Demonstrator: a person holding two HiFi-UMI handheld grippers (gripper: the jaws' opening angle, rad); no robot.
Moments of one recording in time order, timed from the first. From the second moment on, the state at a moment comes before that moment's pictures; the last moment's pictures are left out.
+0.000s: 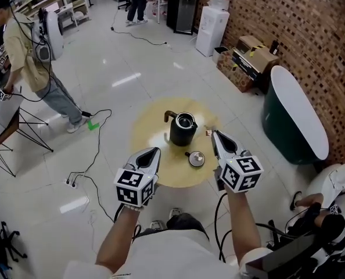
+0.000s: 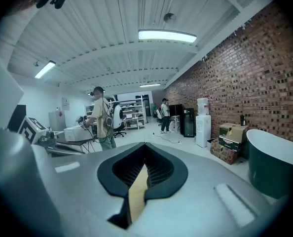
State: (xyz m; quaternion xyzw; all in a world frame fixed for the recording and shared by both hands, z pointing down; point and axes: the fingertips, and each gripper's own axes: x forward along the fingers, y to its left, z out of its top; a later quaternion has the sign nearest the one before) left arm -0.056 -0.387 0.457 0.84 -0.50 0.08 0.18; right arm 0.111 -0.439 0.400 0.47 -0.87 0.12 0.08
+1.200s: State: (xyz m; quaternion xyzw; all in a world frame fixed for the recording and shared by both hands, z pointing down) left arm -0.035 -0.439 0.496 0.82 -0.51 0.10 0.24; right arm 0.059 -0.580 0.522 0.35 -0.87 0.14 0.32
